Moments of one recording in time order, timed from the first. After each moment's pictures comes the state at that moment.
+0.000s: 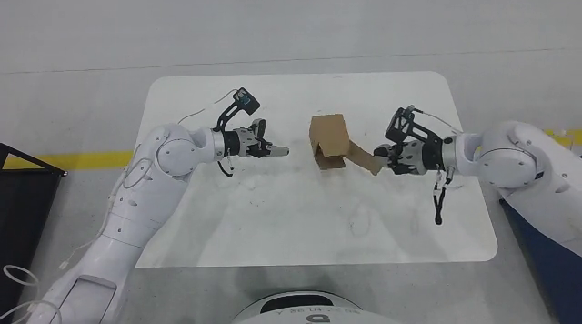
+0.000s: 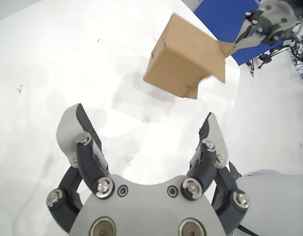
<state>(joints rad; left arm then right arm) 1.06 -1.14 -1.08 -1.41 0.49 -0.58 -0.84 -1.03 -0.45 0.90 -1.84 -0.30 -0.54 0.77</state>
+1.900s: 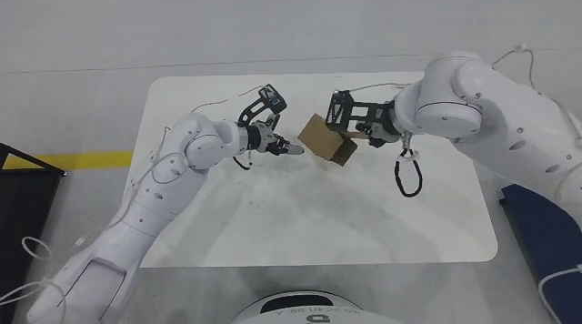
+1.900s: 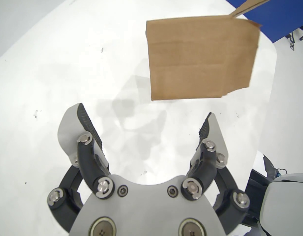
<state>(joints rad) 0.93 -1.18 -0.89 -1.36 0.69 -0.50 -0.75 -0.34 -0.77 0.44 -1.86 -0.43 -0.37 1.42</state>
